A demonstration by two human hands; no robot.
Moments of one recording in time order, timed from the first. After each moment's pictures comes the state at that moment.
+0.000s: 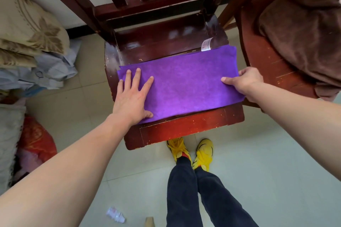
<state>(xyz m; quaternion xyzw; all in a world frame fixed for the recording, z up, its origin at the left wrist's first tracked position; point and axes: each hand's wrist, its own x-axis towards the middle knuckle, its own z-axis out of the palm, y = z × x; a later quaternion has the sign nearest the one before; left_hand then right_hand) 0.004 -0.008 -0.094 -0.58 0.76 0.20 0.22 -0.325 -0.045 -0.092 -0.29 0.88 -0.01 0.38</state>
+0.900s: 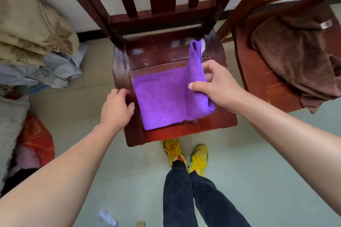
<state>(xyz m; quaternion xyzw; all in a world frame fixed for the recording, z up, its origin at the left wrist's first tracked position) 0.039 0.017 -0.058 -0.75 0.58 0.31 0.05 -0.233 -0.038 0.015 -0.46 0.65 -0.16 0.59</state>
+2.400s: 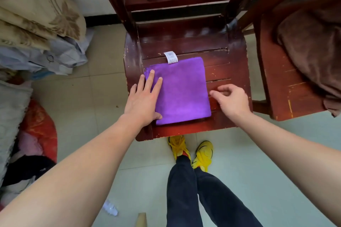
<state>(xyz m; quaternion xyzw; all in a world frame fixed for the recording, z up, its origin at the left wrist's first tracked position) 0.024 0.022 -0.091 -0.61 0.73 0.24 0.19 -0.236 0.008 -0.083 -0.40 0.82 -0.06 0.42</state>
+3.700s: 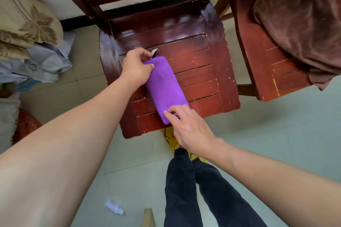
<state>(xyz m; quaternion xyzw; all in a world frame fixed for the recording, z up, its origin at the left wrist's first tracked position) -0.023 -0.054 -0.091 -0.74 0.47 0.46 -0.16 -0.192 0.099 -0.050 -0.81 0.49 0.00 0.31</state>
